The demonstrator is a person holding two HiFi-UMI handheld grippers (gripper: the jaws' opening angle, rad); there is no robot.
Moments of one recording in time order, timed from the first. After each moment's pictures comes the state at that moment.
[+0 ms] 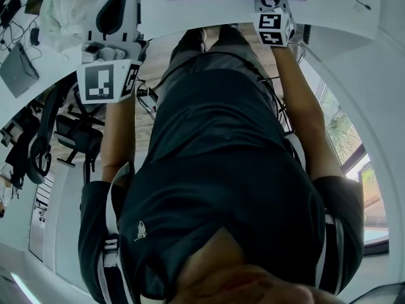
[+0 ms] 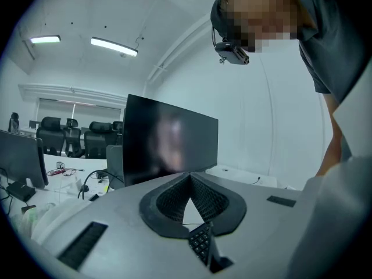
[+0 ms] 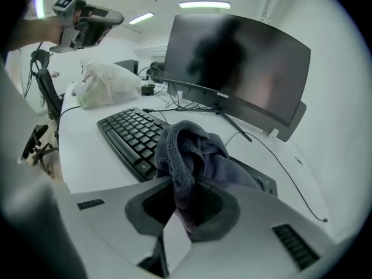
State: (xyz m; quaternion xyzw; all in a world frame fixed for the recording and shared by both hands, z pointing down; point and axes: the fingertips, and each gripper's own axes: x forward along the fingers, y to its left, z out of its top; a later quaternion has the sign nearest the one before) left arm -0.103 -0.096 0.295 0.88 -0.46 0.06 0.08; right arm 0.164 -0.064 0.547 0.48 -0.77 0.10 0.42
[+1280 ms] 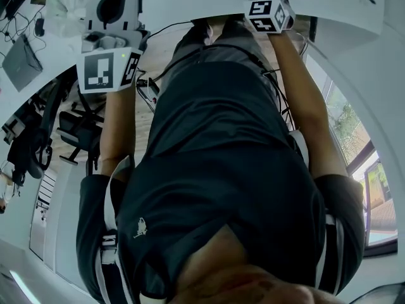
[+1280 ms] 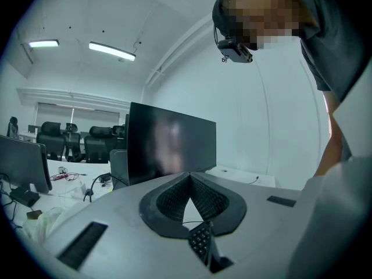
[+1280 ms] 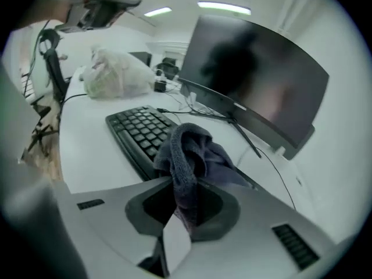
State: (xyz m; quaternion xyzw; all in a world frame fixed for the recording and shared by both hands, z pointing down) left arm -0.122 -0.076 0.286 0.89 -0.46 0.06 0.06; right arm 0.122 -0.062 0.549 0.47 -0.76 0.05 0.45
